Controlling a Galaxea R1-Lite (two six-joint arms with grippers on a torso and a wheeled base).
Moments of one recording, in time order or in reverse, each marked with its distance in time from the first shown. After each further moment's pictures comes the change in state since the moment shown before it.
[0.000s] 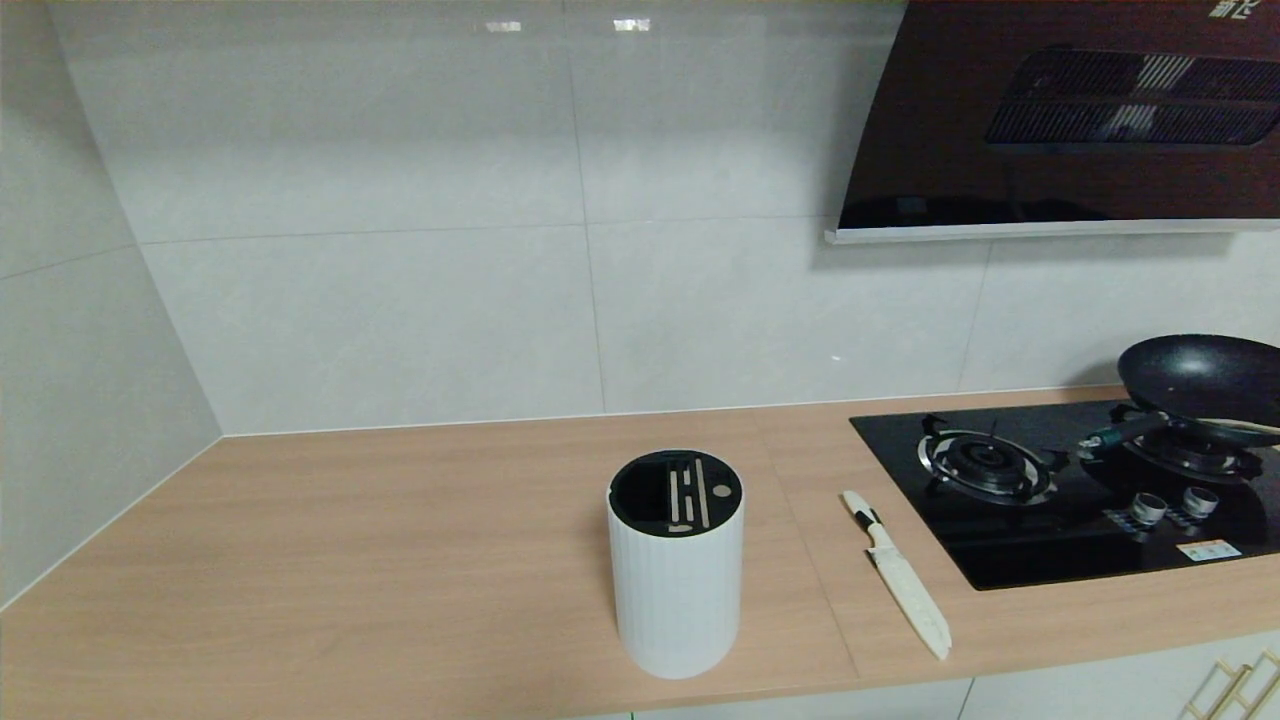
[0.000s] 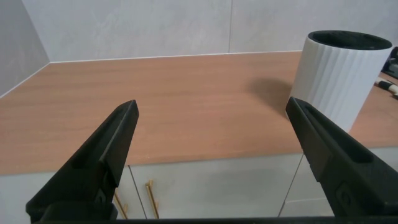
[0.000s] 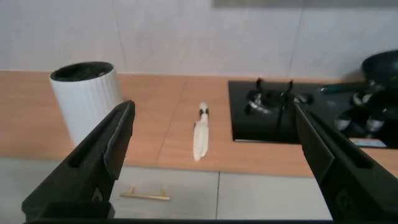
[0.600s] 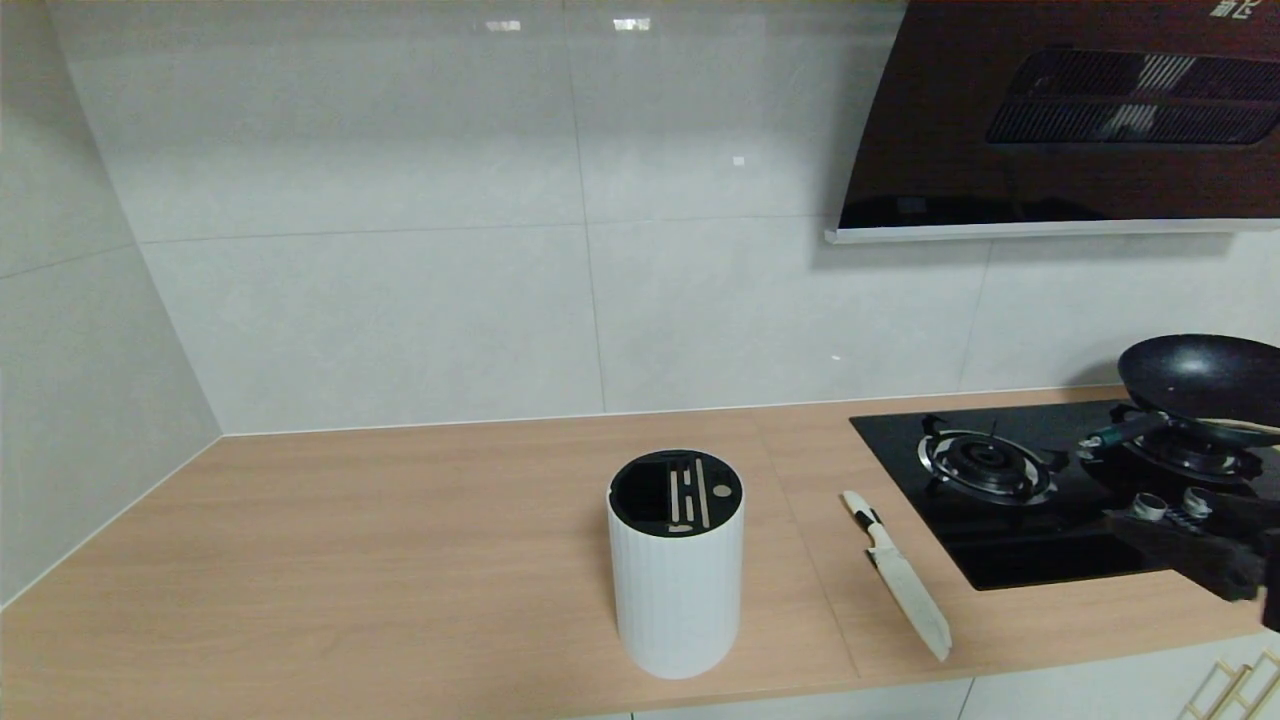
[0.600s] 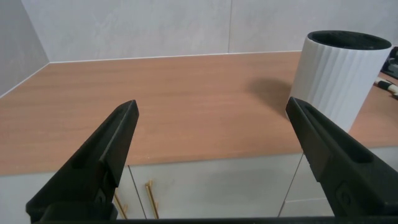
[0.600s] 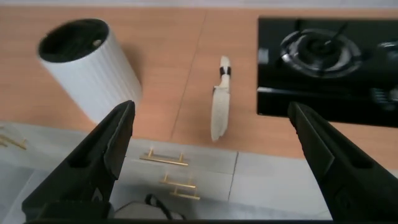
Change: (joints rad) left arm 0.000 0.000 0.000 0.000 0.000 0.000; right arm 0.088 0.852 -0.258 -0.207 0.007 0.017
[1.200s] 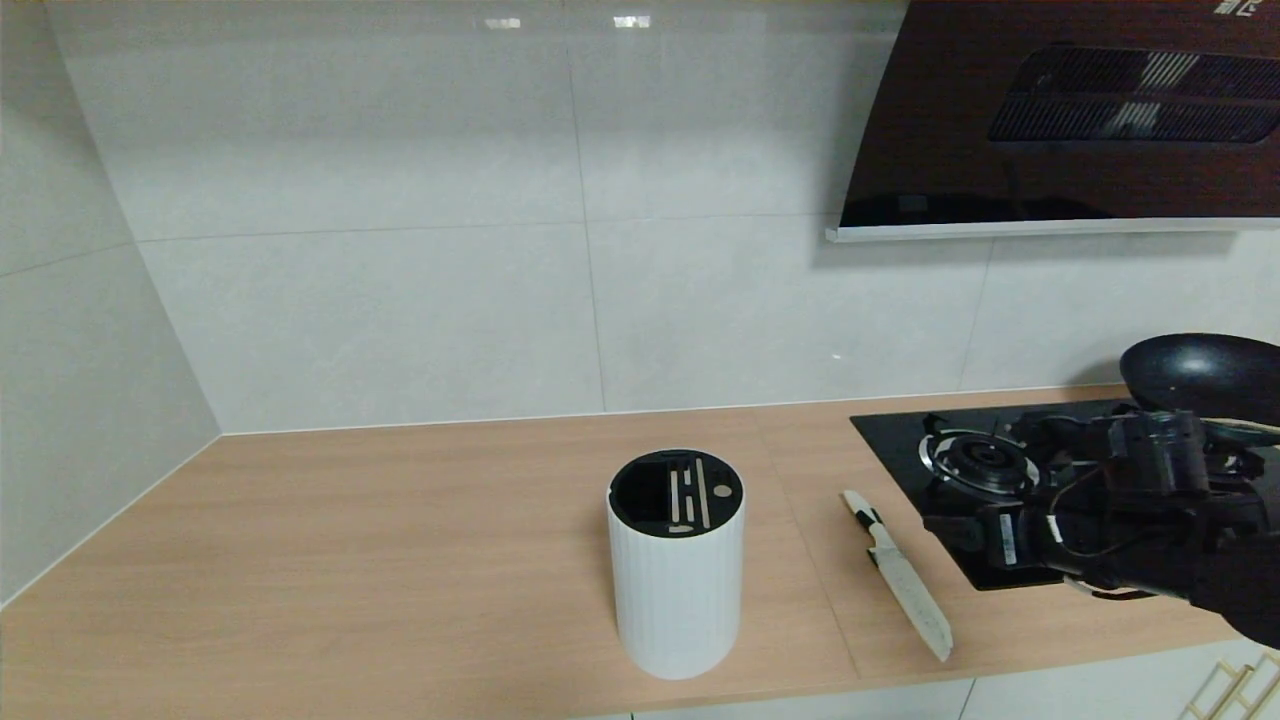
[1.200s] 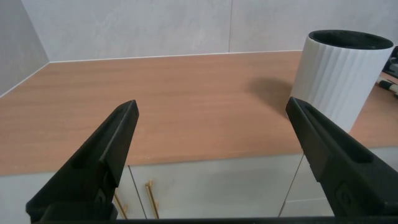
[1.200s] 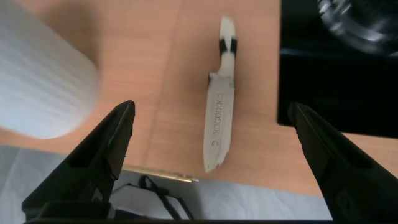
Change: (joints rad) left arm 0.000 0.000 0.000 0.000 0.000 0.000; right arm 0.018 0.779 -0.081 -0.485 -0.020 0.001
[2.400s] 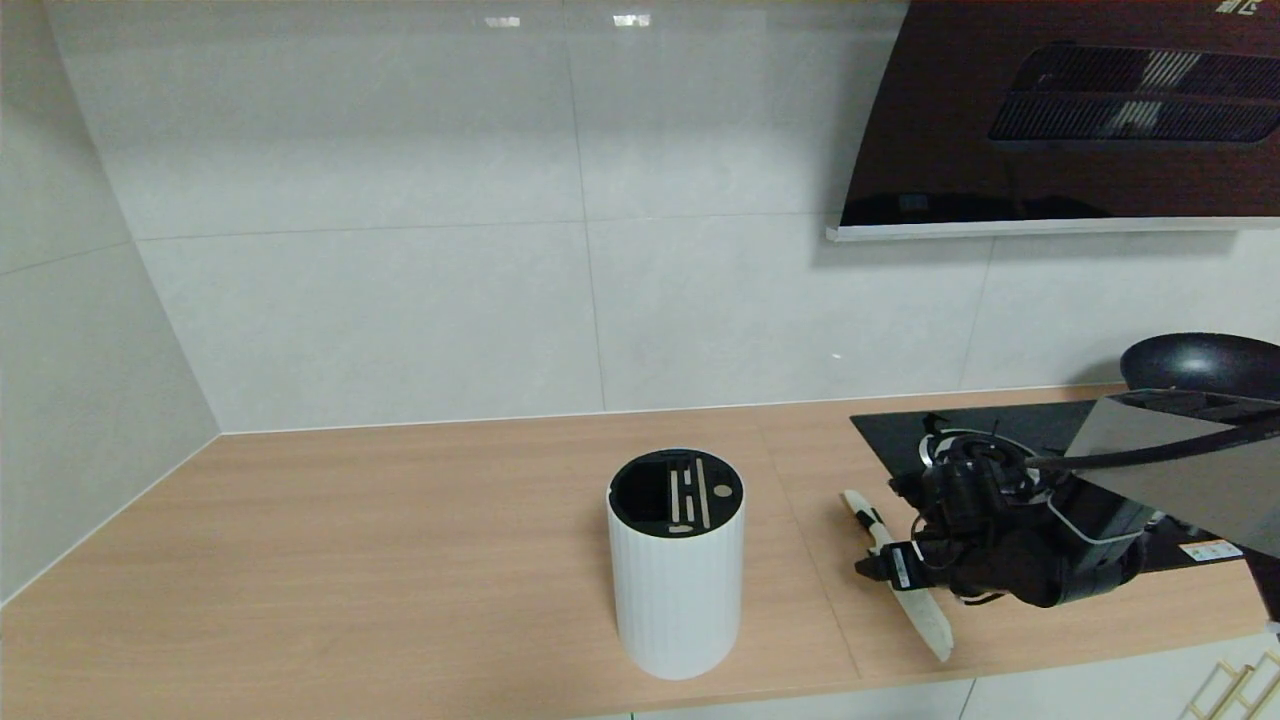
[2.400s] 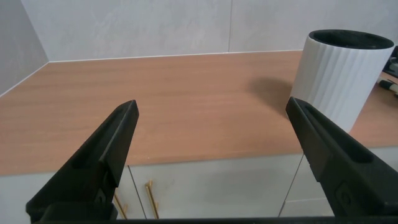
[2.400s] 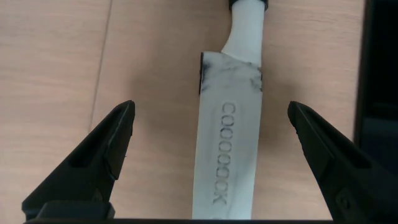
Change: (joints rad) left arm 0.000 0.000 0.000 0.000 0.000 0.000; right arm 0.054 0.531 -0.384 0.074 -0.099 -0.004
